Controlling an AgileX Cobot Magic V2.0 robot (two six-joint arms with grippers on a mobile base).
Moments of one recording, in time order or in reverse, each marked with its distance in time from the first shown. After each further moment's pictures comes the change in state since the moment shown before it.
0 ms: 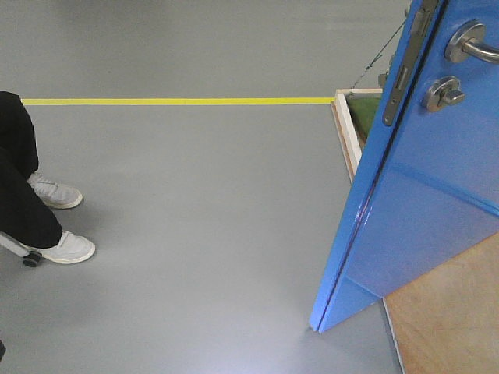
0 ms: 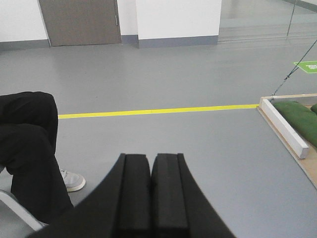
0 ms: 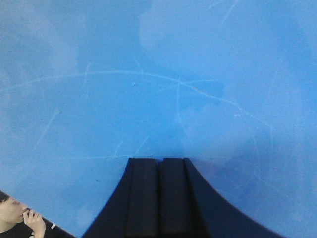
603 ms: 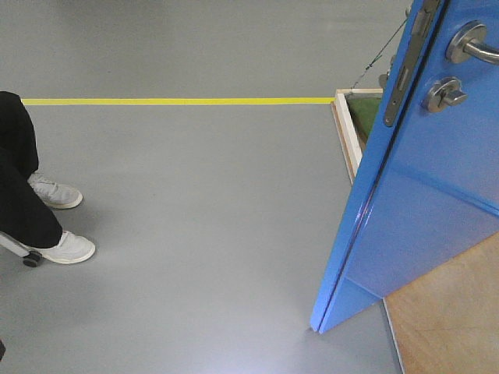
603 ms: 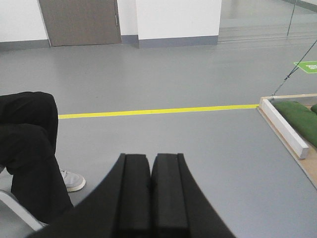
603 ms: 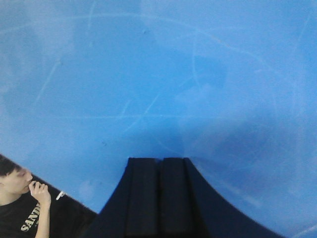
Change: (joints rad) left arm 0.000 0.000 0.000 0.000 0.000 0.000; right arm 0.001 -0.006 0.000 0.009 0.087 0.001
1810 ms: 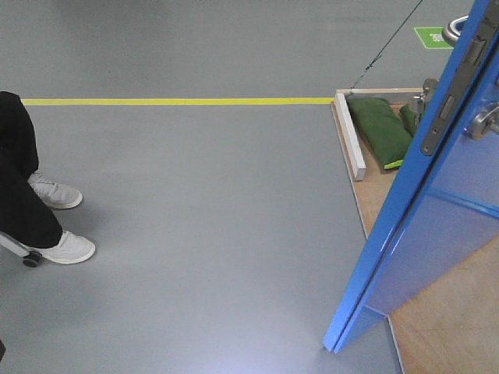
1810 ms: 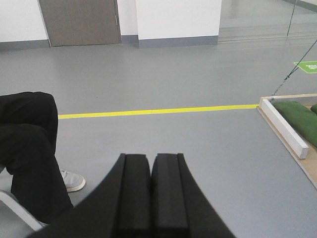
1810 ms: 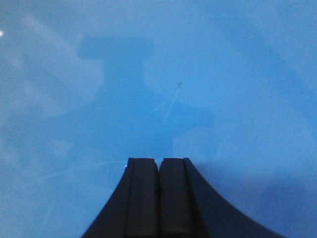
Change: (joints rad) left arm 0.000 0.000 0.000 0.000 0.000 0.000; right arm -0.346 0.003 0.005 0.351 0.021 0.000
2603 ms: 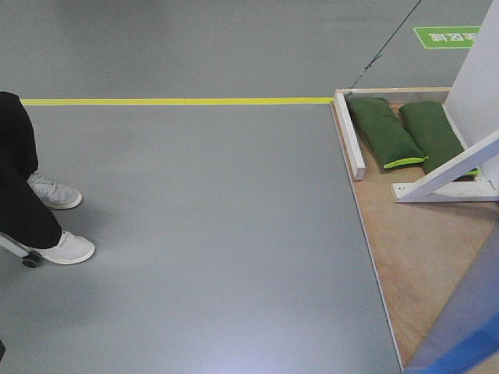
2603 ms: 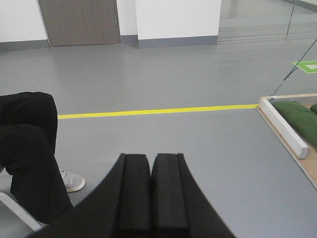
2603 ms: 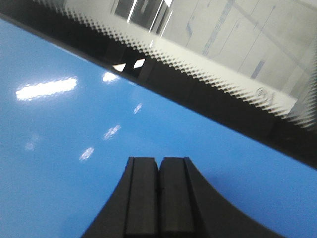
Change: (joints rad) left arm 0.000 0.000 0.000 0.000 0.000 0.000; right arm -0.433 0.047 0.149 0.328 -0.141 0.002
